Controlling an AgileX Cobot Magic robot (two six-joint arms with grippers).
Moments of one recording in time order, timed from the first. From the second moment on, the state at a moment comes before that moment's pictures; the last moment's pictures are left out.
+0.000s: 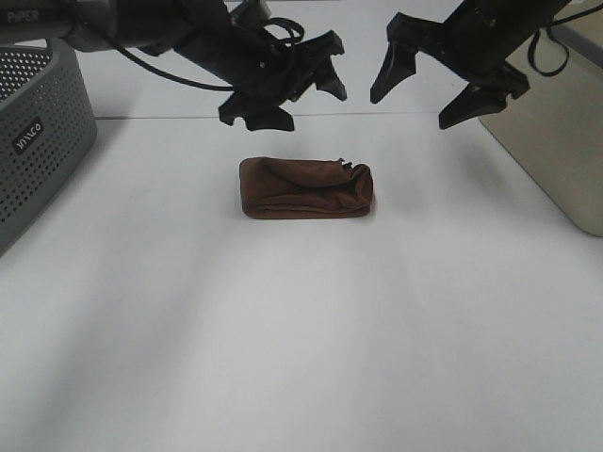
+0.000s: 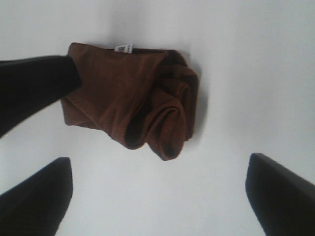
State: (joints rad) left arm -0.46 2.35 -1.97 -0.63 0.55 -0.16; right arm 0.18 2.00 -1.62 0.45 0.88 -0.09
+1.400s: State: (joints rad) left arm -0.27 2.27 -1.98 -0.48 0.84 -0.04; right arm 0.17 2.22 -1.62 0.85 0.81 -0.50
